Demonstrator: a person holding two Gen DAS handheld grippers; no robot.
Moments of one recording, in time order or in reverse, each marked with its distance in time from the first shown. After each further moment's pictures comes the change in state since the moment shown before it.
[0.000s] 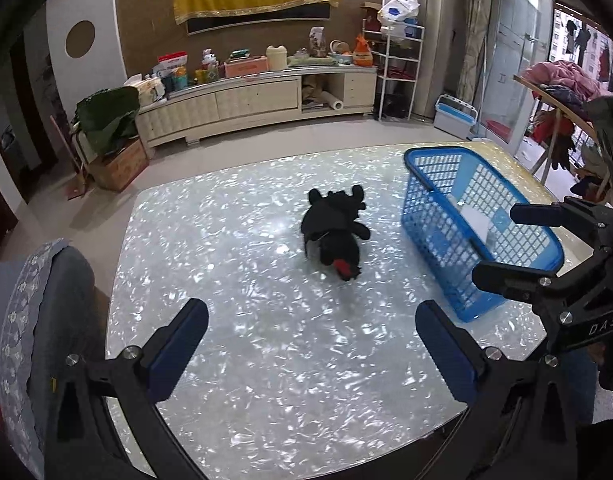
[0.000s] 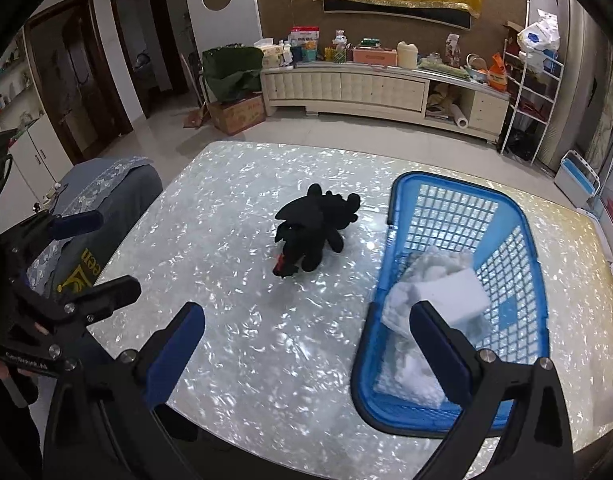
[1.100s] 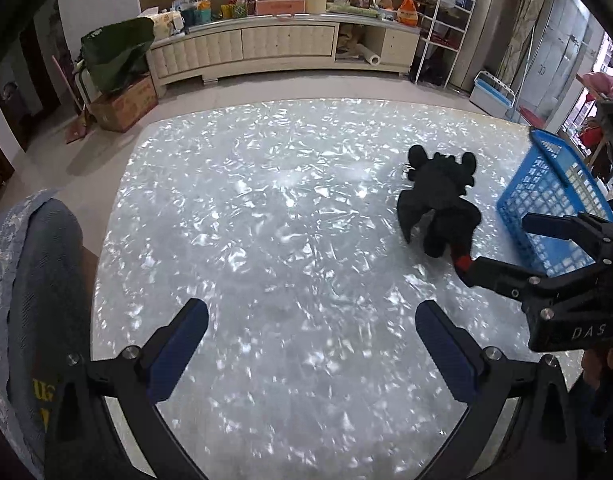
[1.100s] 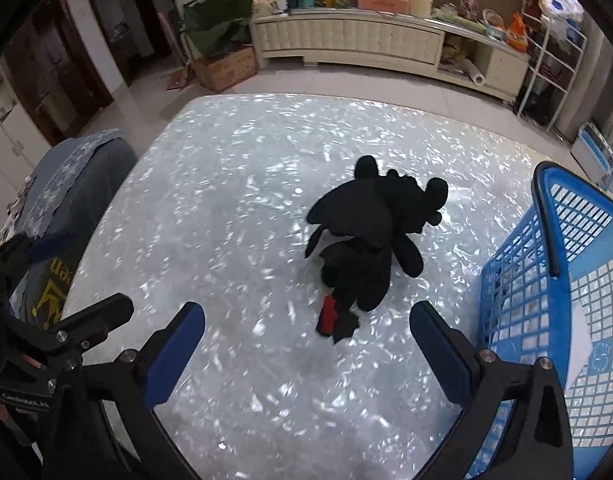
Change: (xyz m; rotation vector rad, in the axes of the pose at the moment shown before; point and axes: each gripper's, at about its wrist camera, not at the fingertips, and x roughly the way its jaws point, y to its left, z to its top) left arm 0.127 0.110 0.003 -0.114 0.185 0.012; right arm 0.141 0.042 0.045 0.045 0.194 -0.018
